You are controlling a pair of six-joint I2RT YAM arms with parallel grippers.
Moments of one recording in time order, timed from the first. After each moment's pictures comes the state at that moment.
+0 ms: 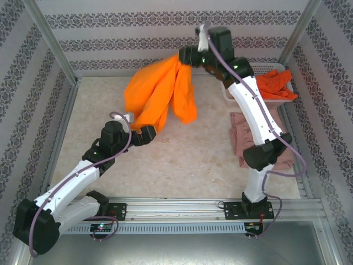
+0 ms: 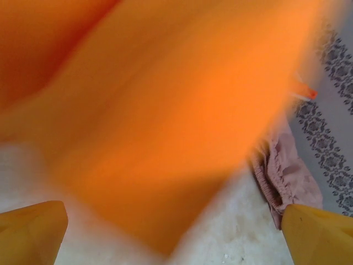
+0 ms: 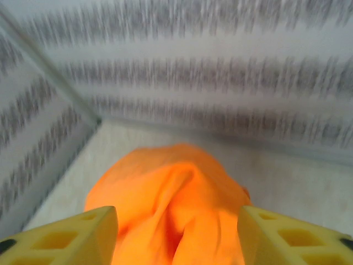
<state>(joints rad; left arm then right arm) -0.42 0.94 0.61 -0.08 0.19 -0.64 0.45 1.86 2.18 -0.77 -0.15 0.27</state>
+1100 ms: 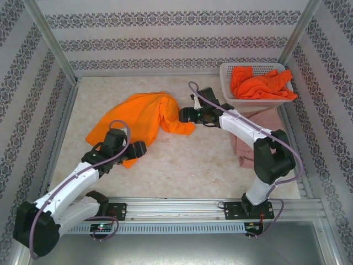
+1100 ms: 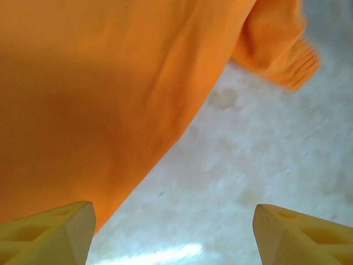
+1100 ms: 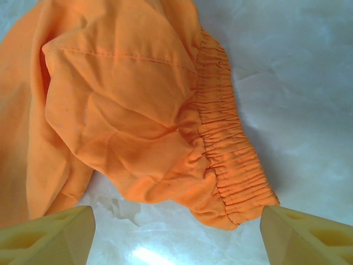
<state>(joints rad) -0.42 0.96 0.57 -0.48 0.10 -0.64 0.45 1.71 1.25 -0.42 -0.22 0.42</state>
